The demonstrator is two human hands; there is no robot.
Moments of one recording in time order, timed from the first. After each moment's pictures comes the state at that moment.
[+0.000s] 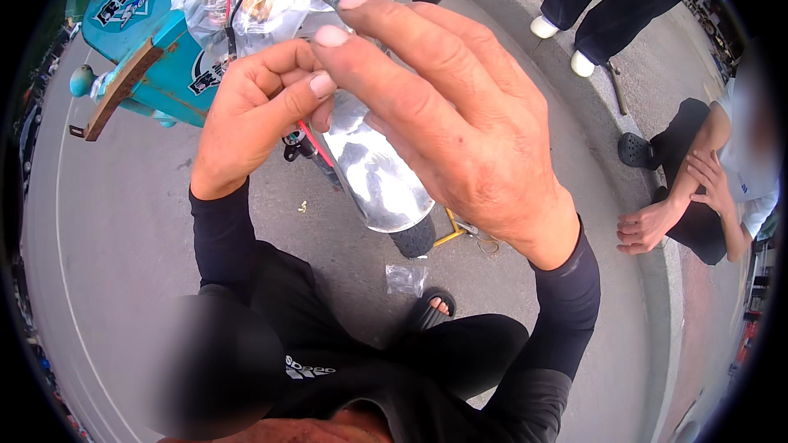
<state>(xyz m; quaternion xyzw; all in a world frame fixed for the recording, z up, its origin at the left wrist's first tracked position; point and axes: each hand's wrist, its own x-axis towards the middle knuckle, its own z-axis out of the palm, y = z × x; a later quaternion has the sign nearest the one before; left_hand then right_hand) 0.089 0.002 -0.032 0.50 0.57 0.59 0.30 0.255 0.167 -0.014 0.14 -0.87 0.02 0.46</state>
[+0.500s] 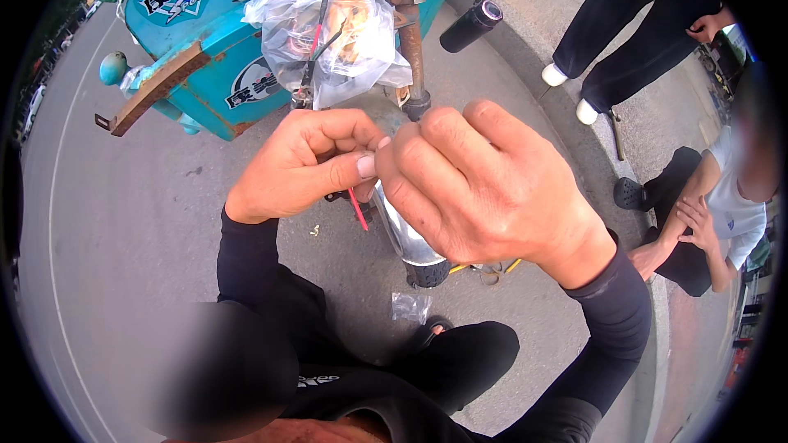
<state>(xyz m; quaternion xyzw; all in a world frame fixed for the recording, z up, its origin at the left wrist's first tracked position) 0.069 -0.030 -0.011 0.52 0.50 0.57 0.40 0.229 0.132 0.035 0.26 -0.88 -0.23 0.33</state>
